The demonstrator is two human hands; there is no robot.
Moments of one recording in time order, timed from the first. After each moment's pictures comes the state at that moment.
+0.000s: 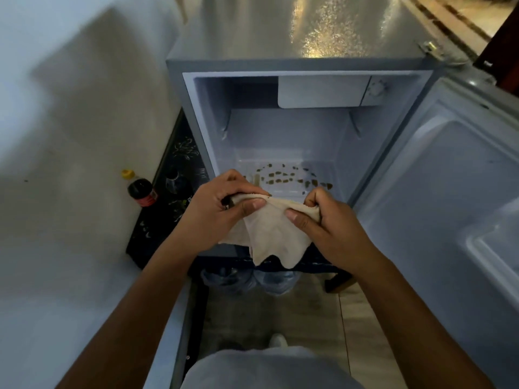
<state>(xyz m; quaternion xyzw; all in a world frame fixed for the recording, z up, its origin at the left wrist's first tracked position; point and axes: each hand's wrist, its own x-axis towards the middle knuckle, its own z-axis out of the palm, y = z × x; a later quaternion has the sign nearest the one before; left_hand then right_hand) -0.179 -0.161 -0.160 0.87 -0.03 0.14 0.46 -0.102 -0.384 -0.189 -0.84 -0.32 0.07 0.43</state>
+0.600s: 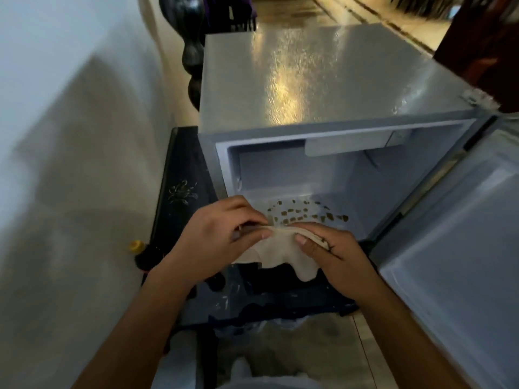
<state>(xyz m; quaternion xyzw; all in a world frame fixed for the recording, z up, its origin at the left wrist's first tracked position) -0.108 -0.038 -0.136 0.92 -0.19 0.17 0.29 -0.072 -0.271 -0.185 -0.76 -0.27 0.09 0.59</state>
